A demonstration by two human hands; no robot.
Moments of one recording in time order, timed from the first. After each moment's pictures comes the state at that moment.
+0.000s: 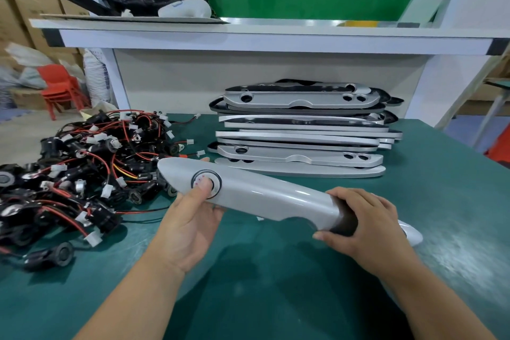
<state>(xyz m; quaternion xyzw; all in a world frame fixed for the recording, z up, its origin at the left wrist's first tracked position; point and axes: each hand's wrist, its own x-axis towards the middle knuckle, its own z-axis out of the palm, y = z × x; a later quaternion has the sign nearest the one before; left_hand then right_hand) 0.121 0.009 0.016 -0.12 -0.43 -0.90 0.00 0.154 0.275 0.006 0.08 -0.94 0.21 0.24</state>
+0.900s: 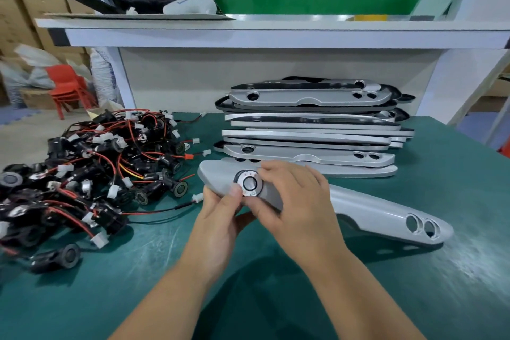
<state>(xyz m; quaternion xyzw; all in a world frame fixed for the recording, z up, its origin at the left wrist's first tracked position) 0.130 0.033 0.012 -0.15 -0.51 -0.85 0.03 0.139 0.160 0.035 0.17 -0.86 0.31 0.36</state>
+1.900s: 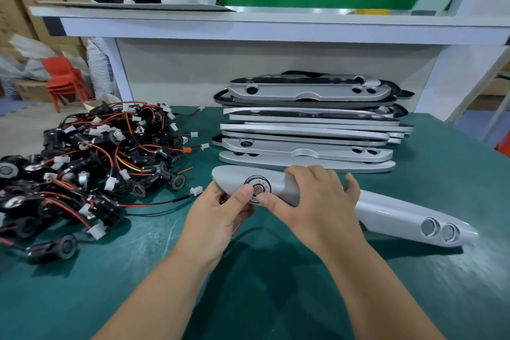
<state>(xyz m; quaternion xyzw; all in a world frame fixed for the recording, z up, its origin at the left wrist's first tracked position) 0.133 0.032 0.015 -0.06 -0.59 -0.81 0.02 0.138 0.185 0.031 0.01 -0.96 0.17 0.21</state>
